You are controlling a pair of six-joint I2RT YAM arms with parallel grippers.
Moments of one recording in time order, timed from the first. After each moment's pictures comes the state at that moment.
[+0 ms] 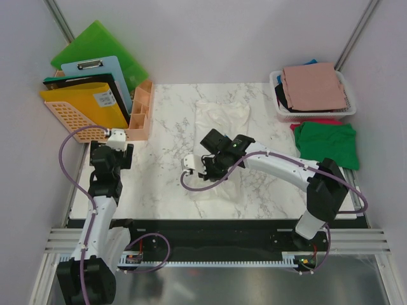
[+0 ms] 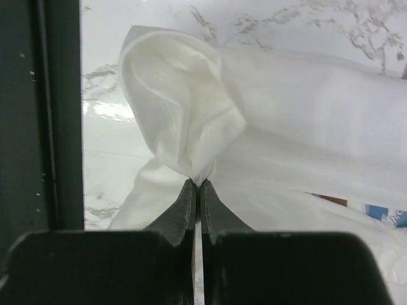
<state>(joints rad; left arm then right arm) 0.11 0.79 0.48 -0.05 -0.20 0.37 0.94 1.64 1.33 -0.82 -0.31 -0.72</state>
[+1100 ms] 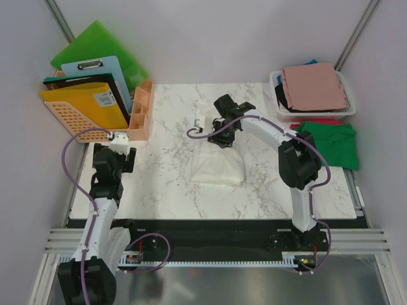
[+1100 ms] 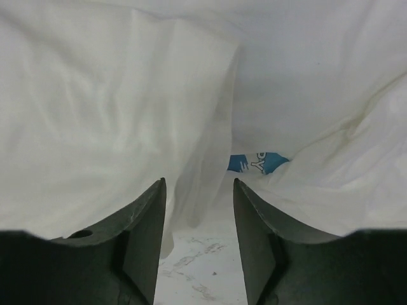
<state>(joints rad) 0.11 0.77 0.43 -0.06 -0.16 0.38 0.57 2.06 1.74 -0.86 -0.26 -0.90</state>
